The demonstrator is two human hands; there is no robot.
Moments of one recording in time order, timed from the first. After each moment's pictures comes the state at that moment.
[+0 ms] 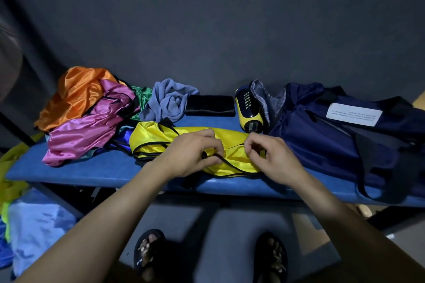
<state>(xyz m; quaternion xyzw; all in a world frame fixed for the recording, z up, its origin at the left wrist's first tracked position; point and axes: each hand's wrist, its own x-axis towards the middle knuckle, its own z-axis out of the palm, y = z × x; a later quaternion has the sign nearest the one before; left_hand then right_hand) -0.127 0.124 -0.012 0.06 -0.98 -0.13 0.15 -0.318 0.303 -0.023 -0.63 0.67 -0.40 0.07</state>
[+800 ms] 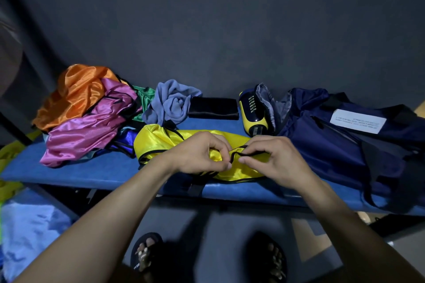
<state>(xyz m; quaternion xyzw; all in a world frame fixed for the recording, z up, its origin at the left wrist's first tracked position) -0.136 0.125 0.005 0.06 -0.91 -0.39 0.09 -0.313 0.292 -0.009 -0.67 0.62 -0.40 0.02</state>
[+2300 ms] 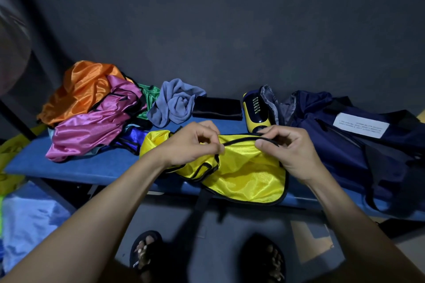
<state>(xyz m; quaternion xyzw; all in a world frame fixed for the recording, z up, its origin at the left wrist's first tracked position) -0.114 0.114 0.015 0.13 -0.83 -0.52 0.13 -0.314 0.297 0.003 -0.49 0.60 -0.60 0.20</state>
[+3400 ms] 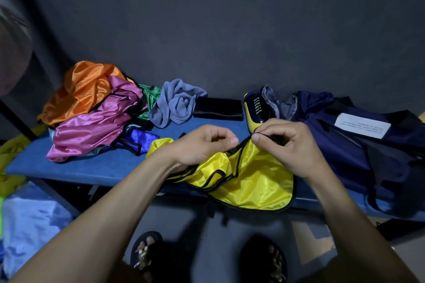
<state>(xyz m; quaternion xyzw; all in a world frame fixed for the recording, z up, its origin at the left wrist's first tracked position) -0.125 0.133 0.023 0.11 -0.76 -0.63 0.09 -0.306 0.289 0.022 -0.61 0.60 -0.52 0.08</state>
